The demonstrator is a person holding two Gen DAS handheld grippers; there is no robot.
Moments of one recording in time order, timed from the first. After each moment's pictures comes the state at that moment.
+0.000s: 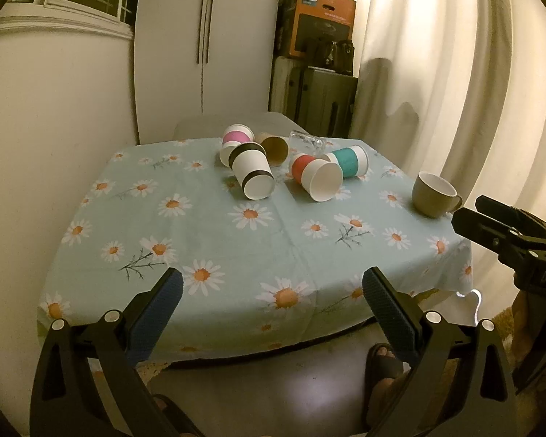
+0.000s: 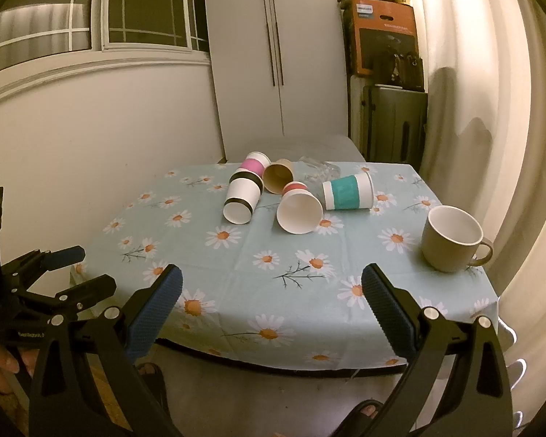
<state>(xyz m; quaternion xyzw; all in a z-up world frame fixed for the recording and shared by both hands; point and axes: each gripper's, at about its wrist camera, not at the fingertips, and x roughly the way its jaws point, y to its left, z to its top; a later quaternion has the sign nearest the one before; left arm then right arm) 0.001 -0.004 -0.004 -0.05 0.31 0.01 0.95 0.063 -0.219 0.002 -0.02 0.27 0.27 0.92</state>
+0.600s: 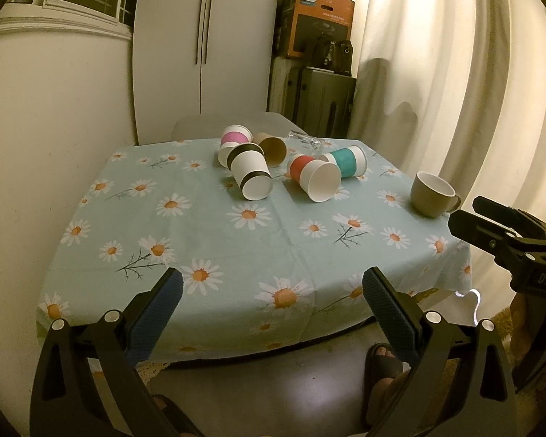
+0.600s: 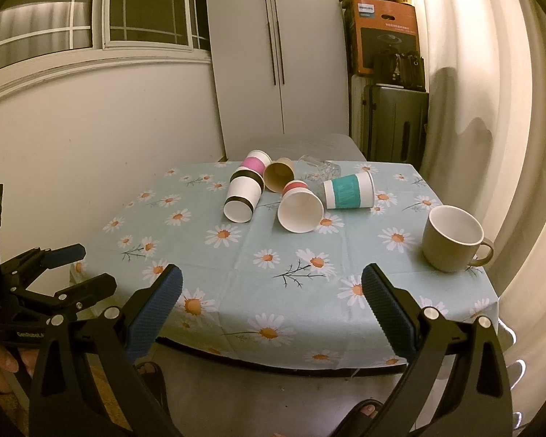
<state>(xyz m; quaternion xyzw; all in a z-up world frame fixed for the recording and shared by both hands) 0.001 -0.005 -0.004 -0.05 0.31 0.01 0.95 0.063 -0.218 0.001 -0.03 0.27 0.27 0.92</state>
